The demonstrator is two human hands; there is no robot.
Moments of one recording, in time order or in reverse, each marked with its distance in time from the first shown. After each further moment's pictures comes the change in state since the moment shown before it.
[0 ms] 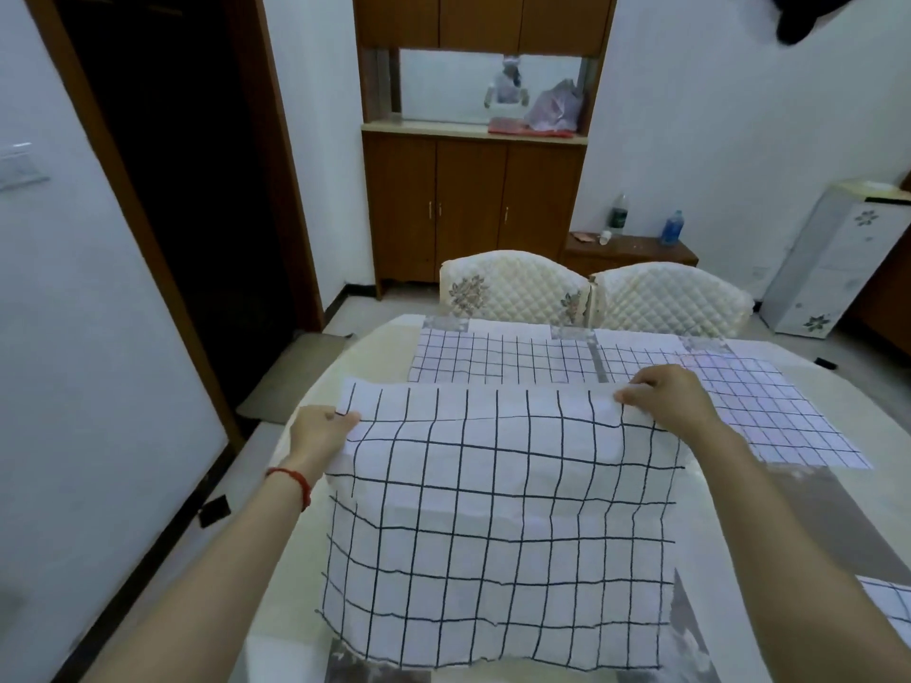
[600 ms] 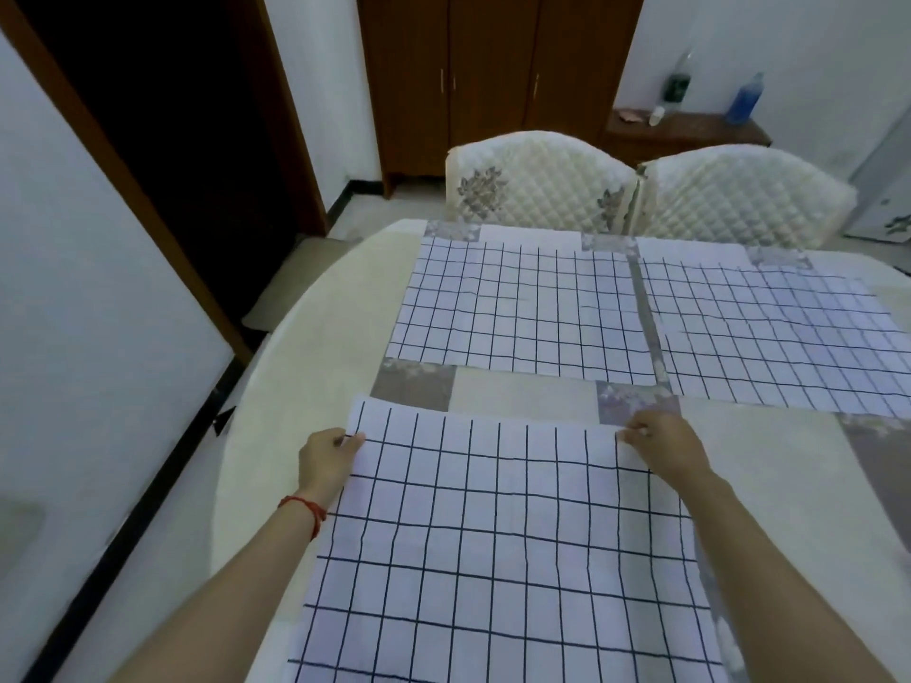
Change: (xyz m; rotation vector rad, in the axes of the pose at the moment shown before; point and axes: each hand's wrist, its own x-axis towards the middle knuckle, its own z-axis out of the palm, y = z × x) left_hand 0.021 -0.123 0.090 0.241 -0.085 -0.061; right_hand 0.051 0.134 0.134 -0.219 -0.221 0.132
